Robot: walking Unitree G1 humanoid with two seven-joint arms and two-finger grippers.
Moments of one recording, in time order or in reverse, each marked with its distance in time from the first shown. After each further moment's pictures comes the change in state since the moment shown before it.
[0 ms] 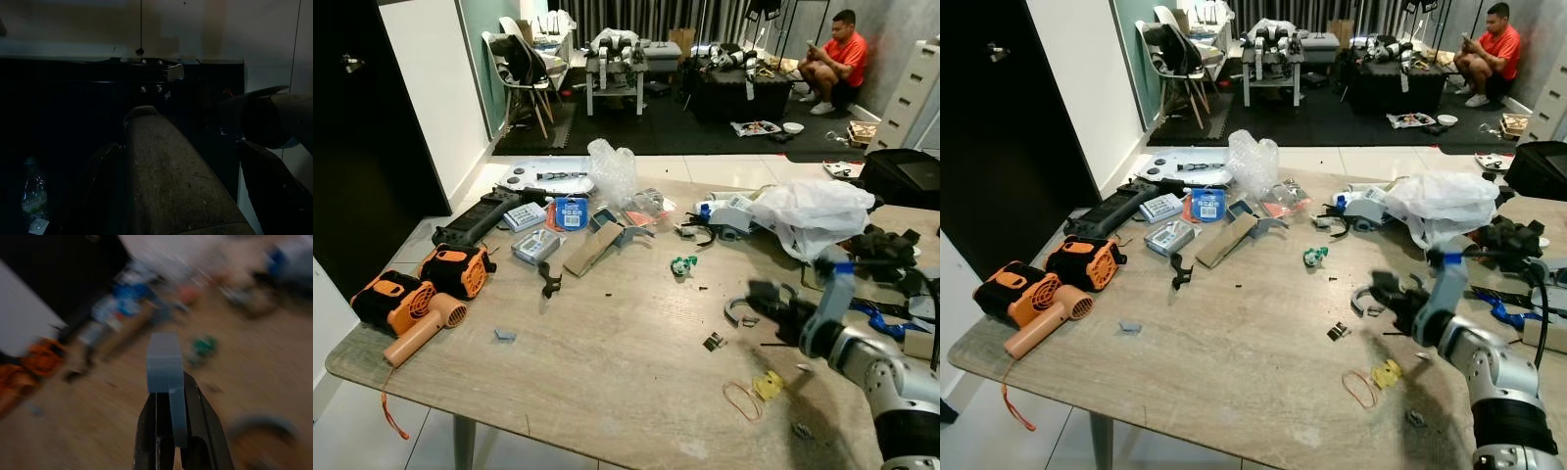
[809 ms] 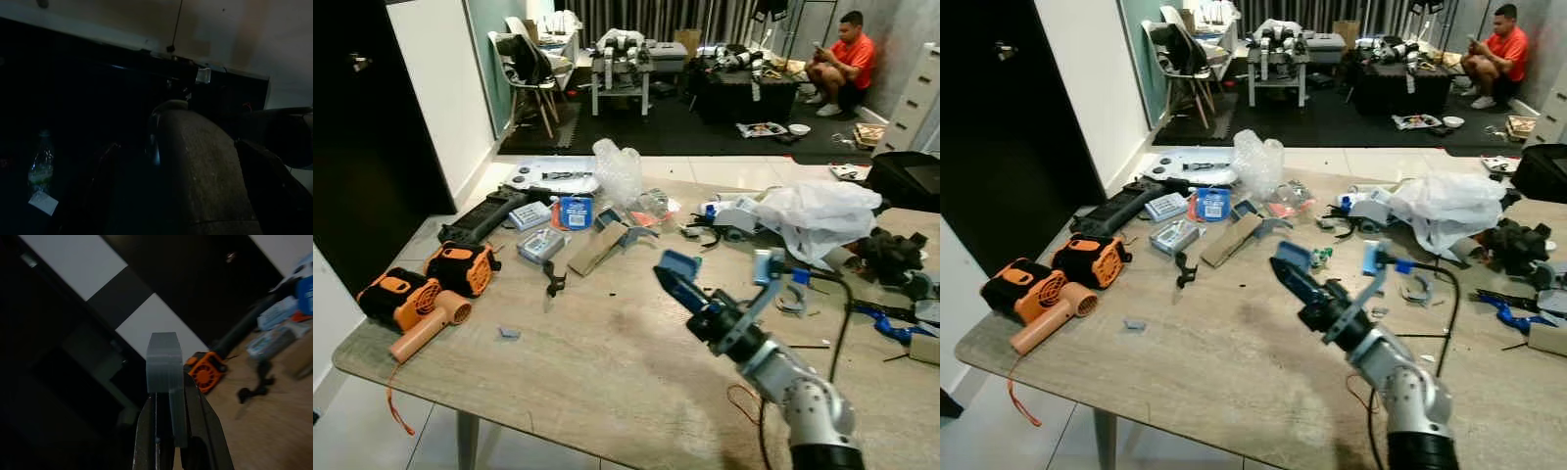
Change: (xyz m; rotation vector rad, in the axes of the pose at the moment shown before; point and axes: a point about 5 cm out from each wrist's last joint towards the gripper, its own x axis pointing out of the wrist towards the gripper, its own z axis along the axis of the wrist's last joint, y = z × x) left arm -0.010 0.026 -0.003 -0.154 -0.034 0.125; right arm 0.040 0.104 -0.056 0.379 -0.127 0.482
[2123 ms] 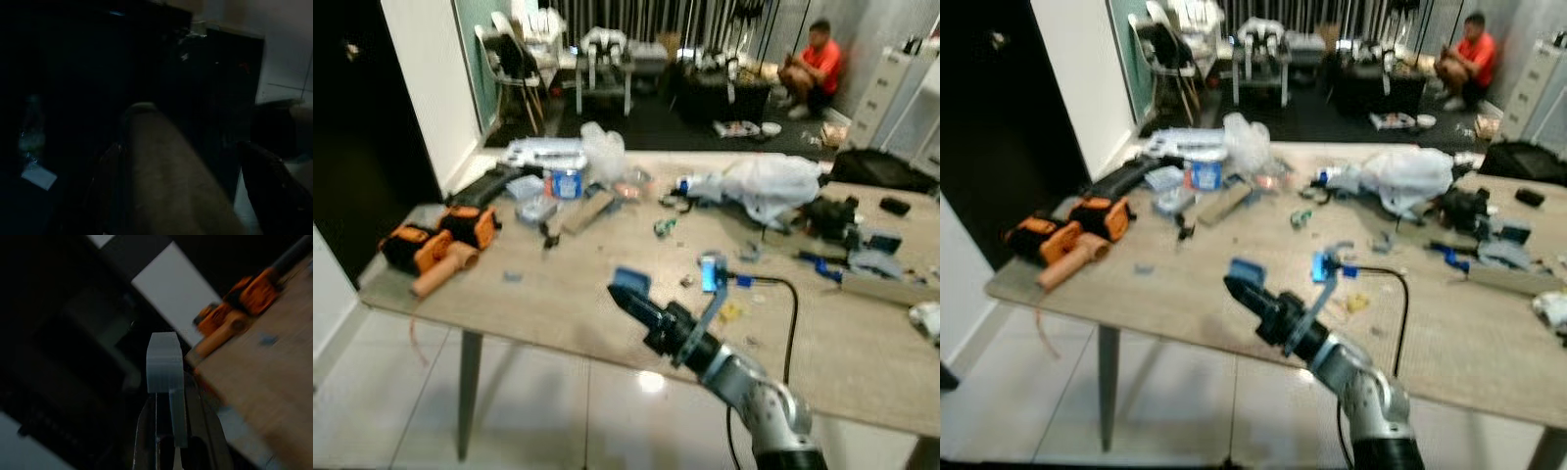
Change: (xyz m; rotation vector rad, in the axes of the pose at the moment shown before) left arm 0.005 -0.012 0.003 0.030 0.027 -0.022; right arm 0.019 0.008 -0.034 -0.002 0.130 0.010
